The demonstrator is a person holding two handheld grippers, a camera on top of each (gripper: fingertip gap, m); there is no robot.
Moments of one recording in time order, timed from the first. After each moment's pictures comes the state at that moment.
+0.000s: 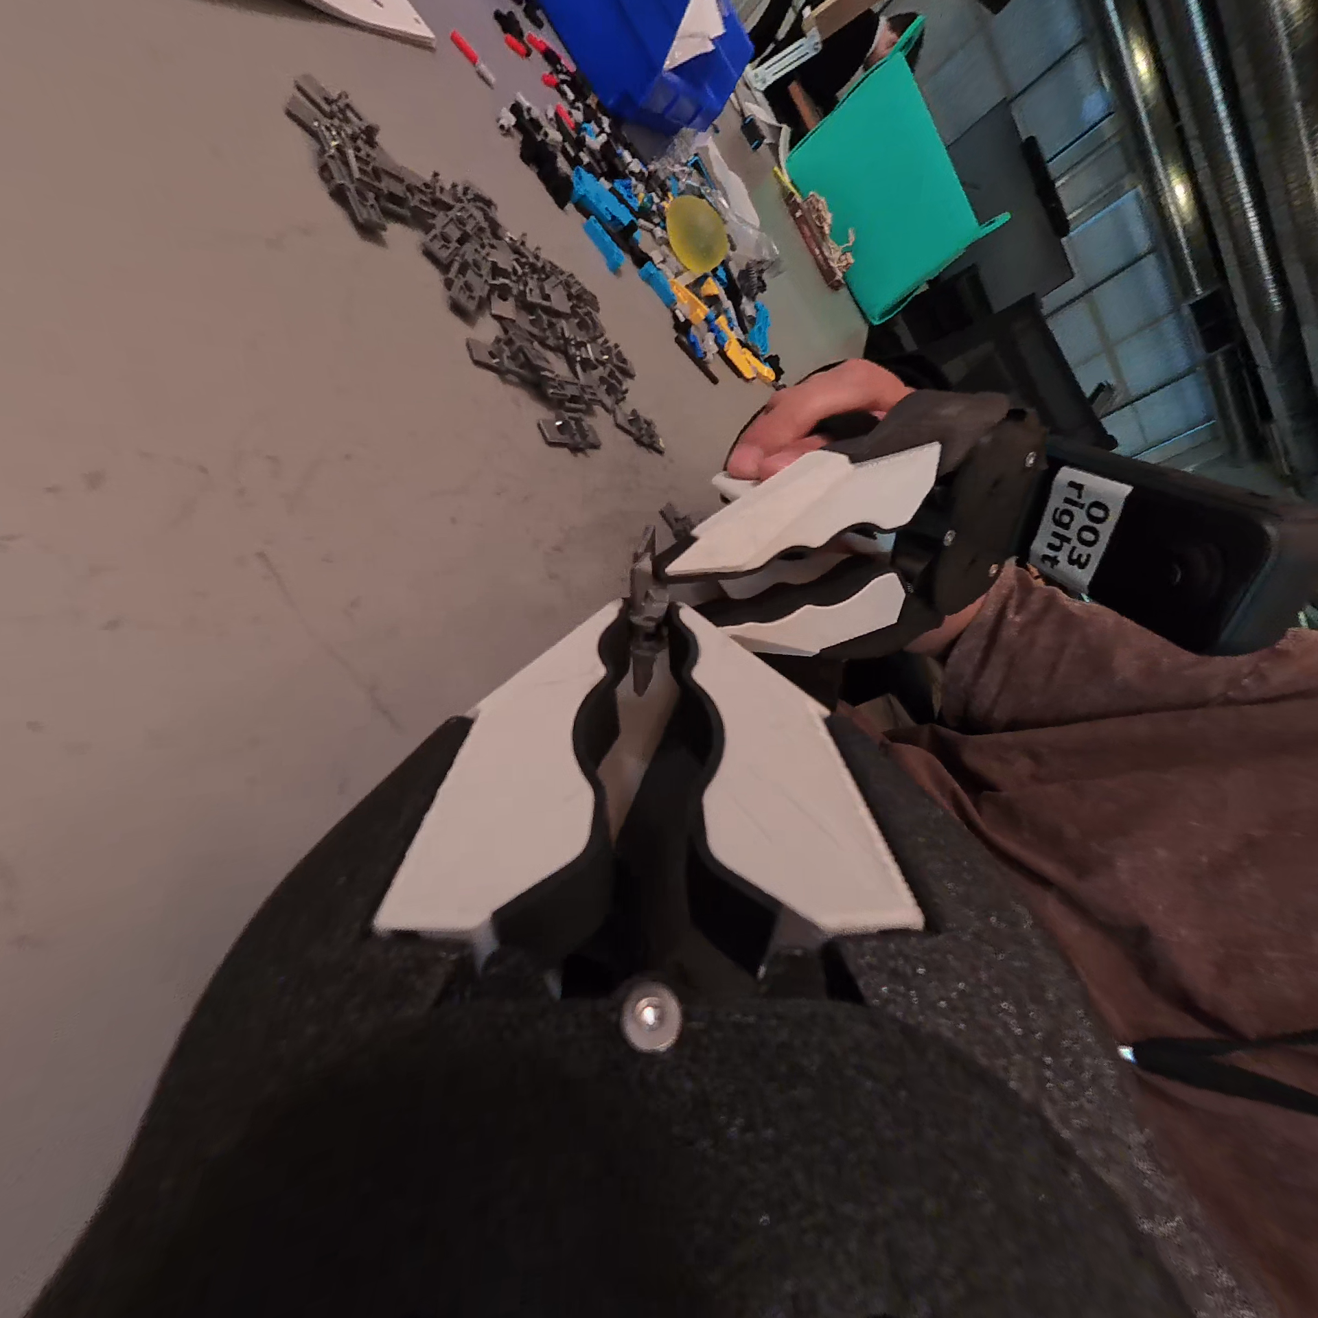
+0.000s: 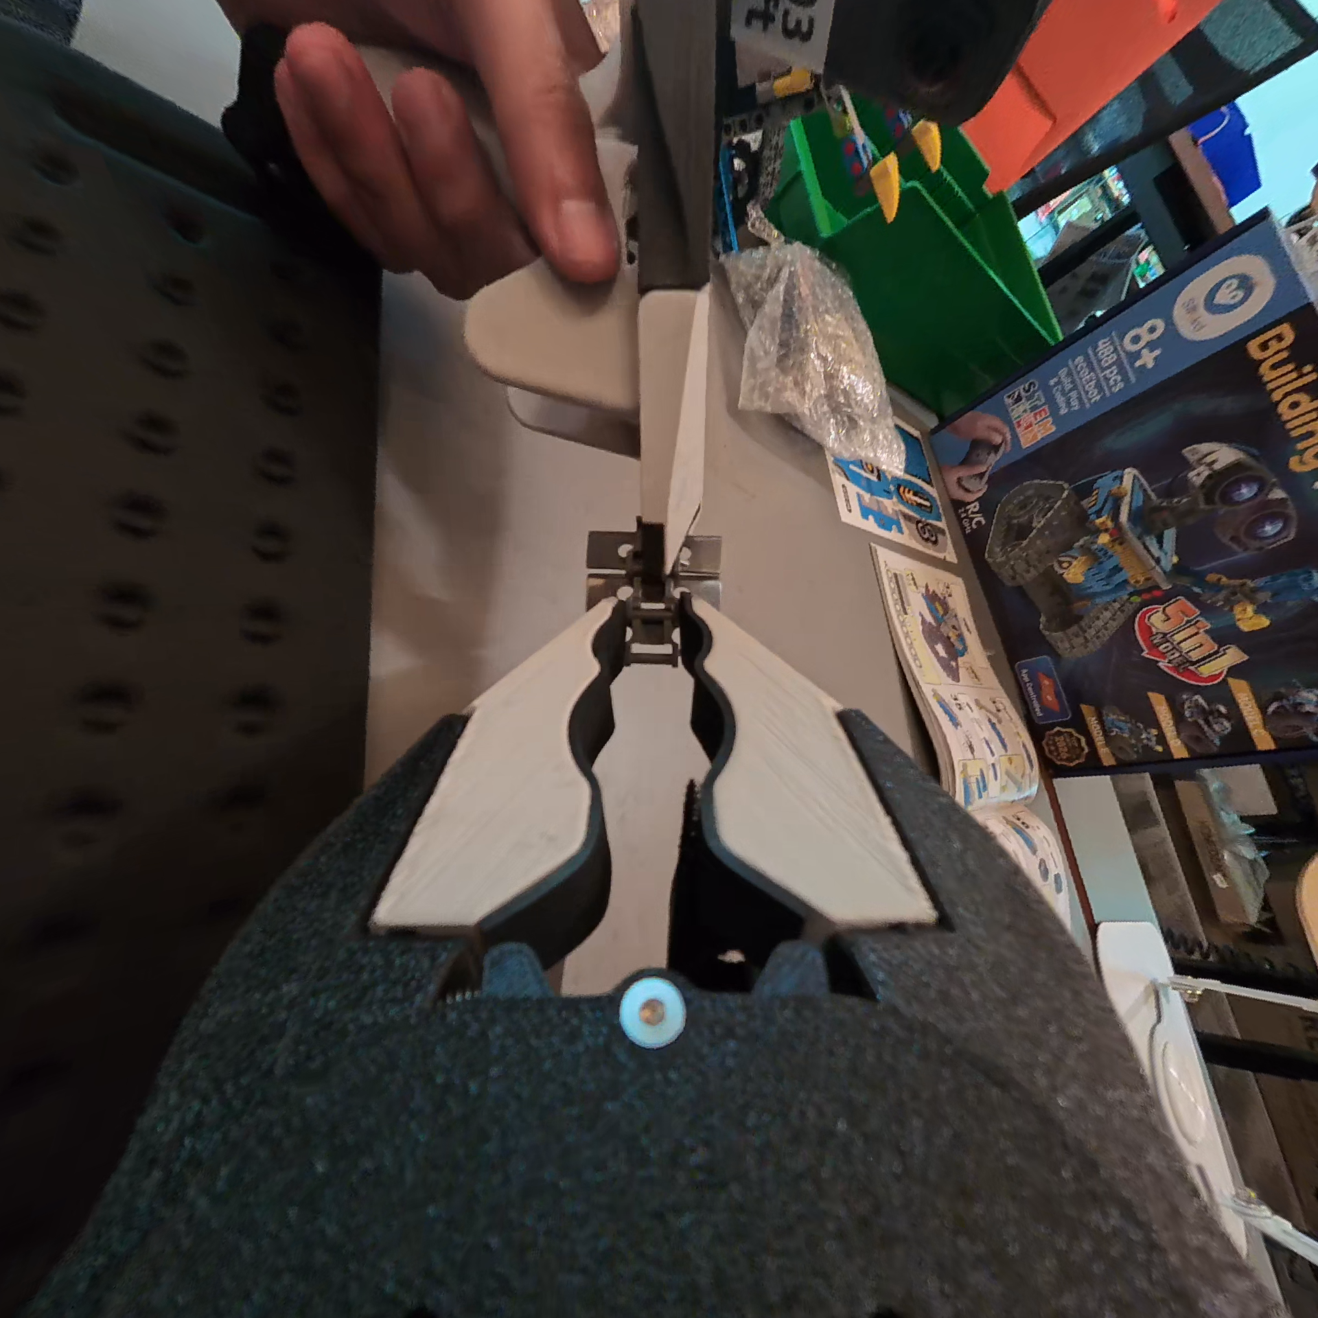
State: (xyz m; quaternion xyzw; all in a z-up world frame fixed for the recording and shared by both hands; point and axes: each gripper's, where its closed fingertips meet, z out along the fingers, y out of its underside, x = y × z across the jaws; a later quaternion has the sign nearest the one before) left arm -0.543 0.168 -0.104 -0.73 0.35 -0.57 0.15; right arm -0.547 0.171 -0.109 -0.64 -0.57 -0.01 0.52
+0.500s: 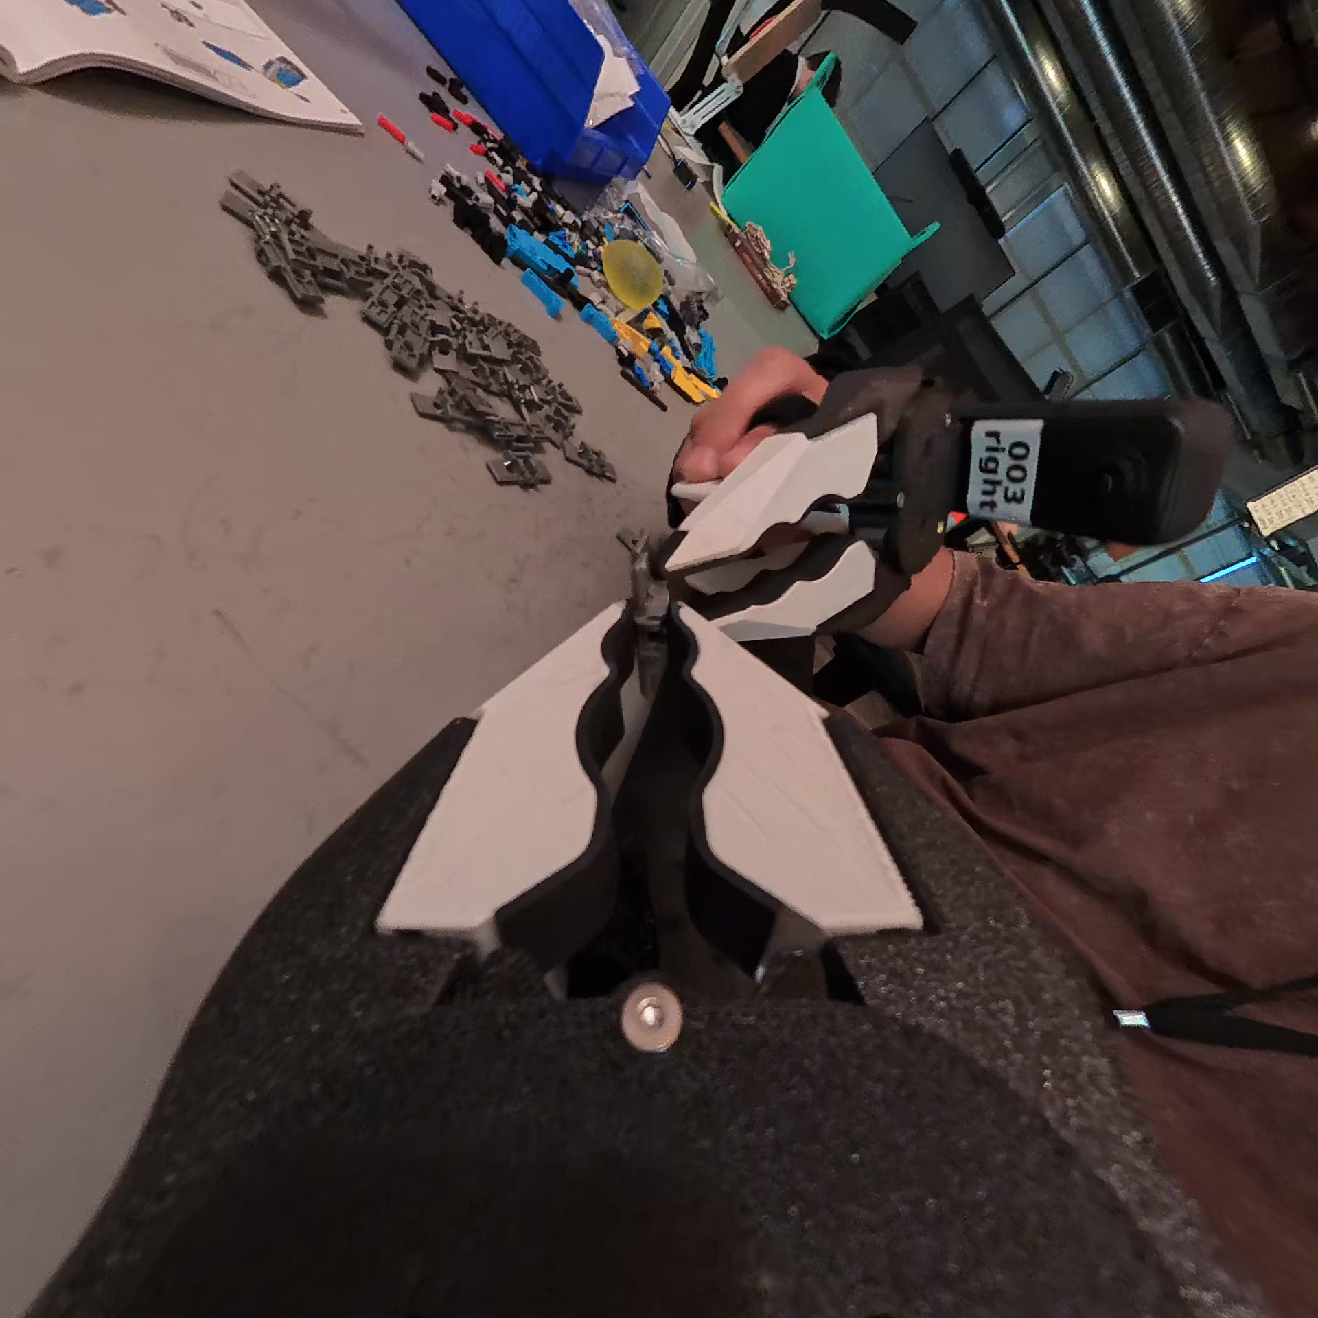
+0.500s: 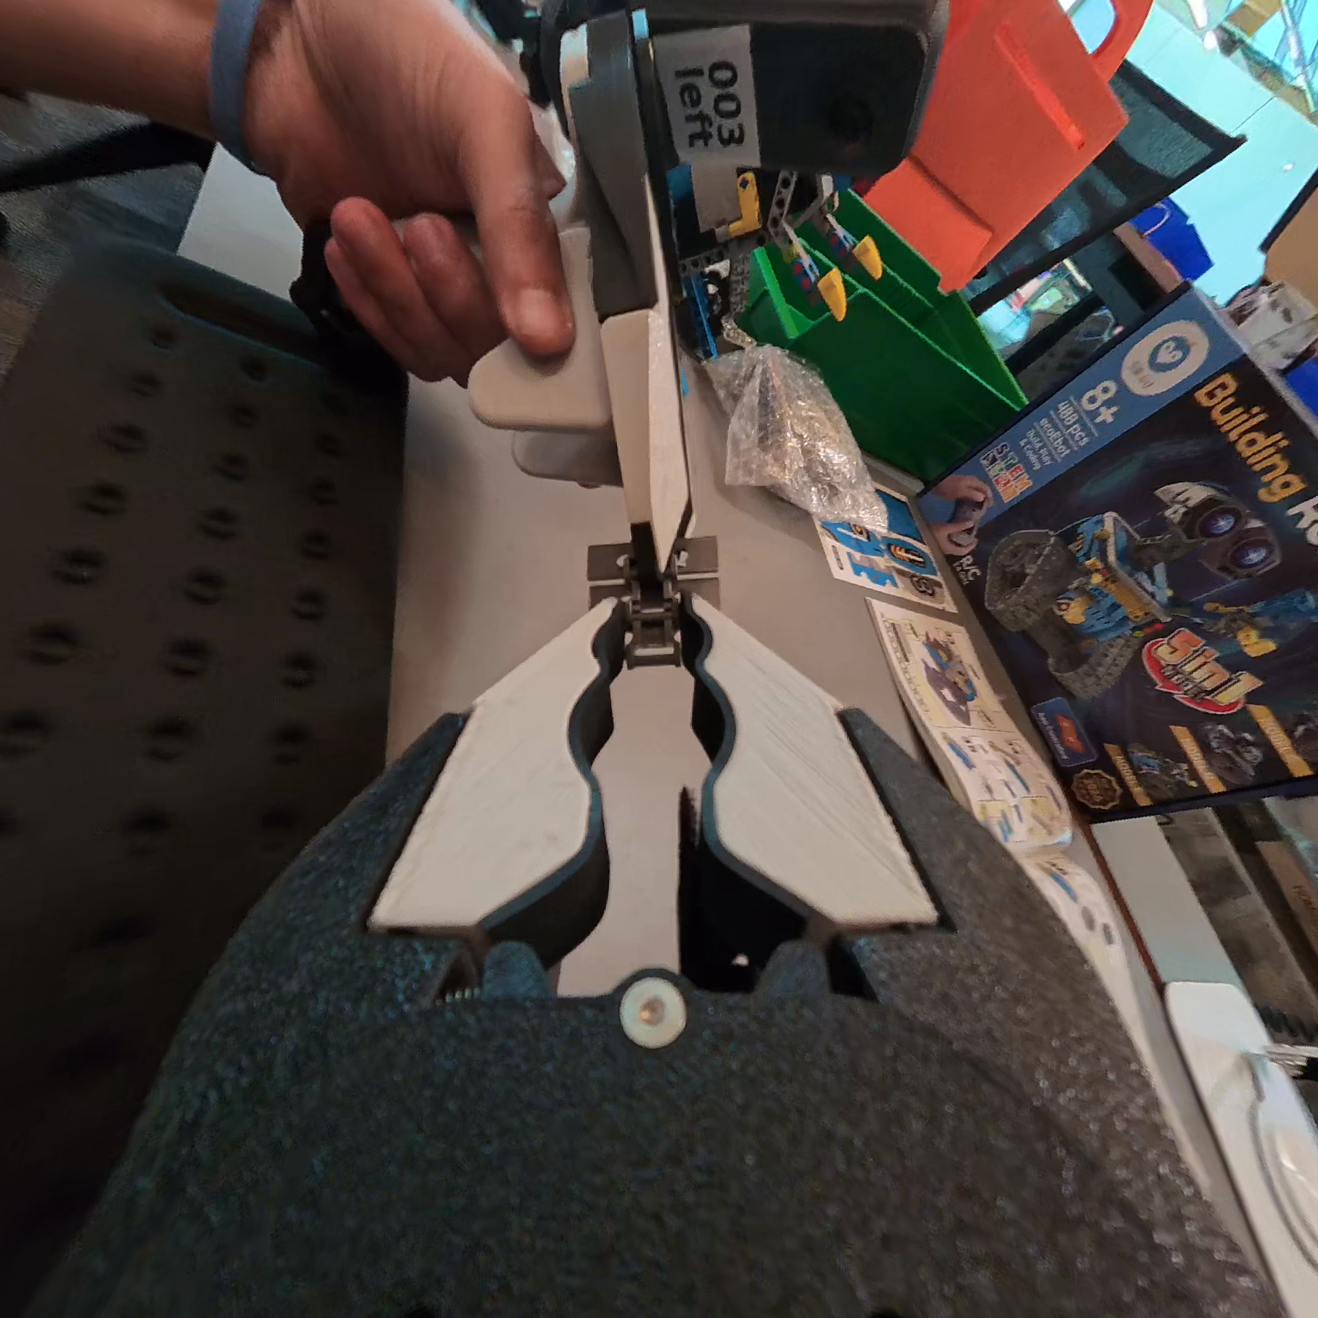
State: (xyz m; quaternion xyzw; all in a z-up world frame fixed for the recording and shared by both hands) left arm -0.544 0.162 -0.085 -0.69 0.38 -0.59 0.18; right arm -0.550 0.164 -0.089 -0.62 -0.55 0.06 0.56
